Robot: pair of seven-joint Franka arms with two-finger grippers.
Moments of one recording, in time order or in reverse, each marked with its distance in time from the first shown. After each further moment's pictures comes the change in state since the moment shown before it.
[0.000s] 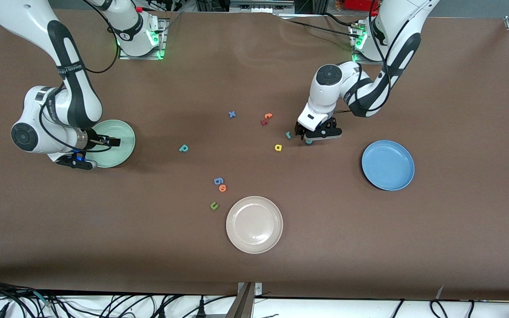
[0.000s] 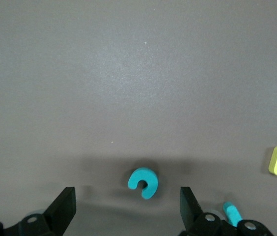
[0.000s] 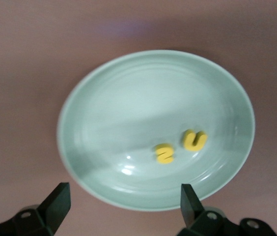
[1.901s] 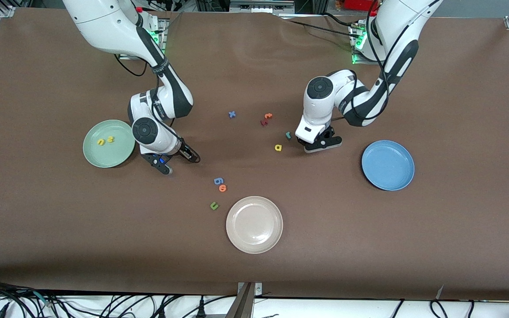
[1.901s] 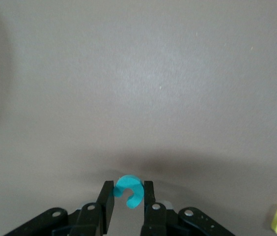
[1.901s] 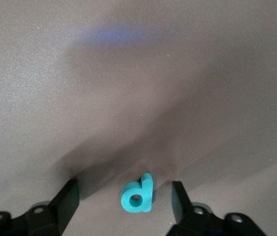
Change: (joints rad) left arm -0.013 0.051 0.000 0.187 -0.081 -0.247 0.032; right arm 0.263 0.189 0.182 0.024 0.059 0.382 0.820
